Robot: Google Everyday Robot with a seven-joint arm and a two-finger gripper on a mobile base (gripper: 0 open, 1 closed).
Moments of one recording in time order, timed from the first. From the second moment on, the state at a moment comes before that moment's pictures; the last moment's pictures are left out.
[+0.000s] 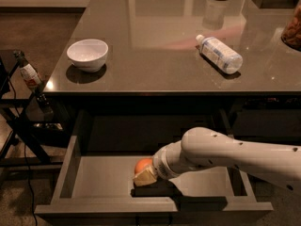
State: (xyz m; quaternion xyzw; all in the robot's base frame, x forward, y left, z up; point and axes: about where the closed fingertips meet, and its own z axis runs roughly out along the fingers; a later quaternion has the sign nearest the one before) arm 0.439 0.011 0.613 -0.40 0.85 0.24 0.22
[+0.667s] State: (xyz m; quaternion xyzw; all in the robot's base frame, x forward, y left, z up) arm 0.439 0.011 0.613 -0.40 0.85 0.24 0.22
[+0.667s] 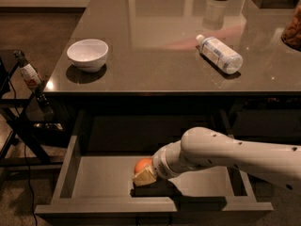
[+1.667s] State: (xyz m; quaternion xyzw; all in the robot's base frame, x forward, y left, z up) arm 0.439 0.011 0.613 -0.40 0.85 0.24 0.22
